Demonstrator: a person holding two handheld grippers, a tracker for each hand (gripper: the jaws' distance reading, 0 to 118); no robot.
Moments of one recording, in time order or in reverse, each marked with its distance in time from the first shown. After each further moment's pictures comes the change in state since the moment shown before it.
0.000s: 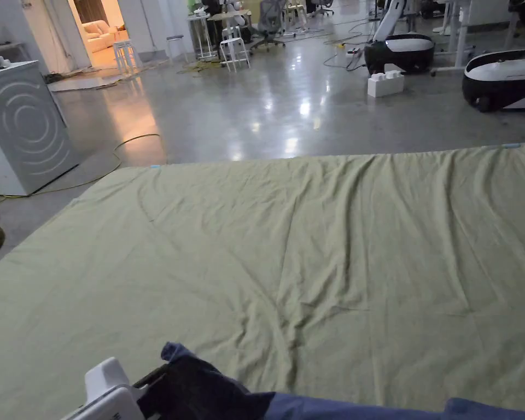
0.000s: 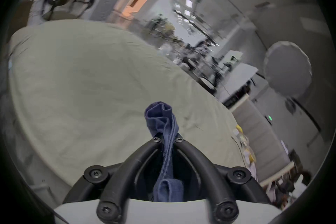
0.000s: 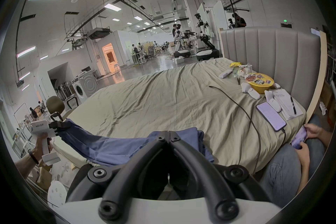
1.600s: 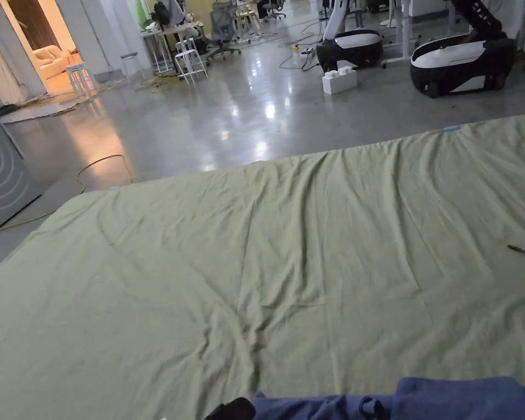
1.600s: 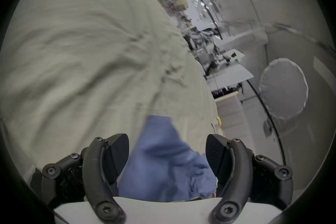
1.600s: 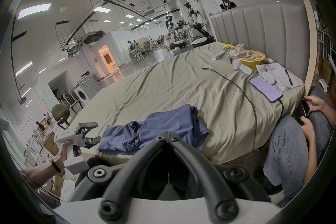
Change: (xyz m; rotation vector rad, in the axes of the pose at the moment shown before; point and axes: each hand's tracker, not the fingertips) left arm -0.010 -0.103 -0.071 -0.194 -0.042 0.457; right arm 0.029 -0.041 0.035 -0.071 0.026 -0.121
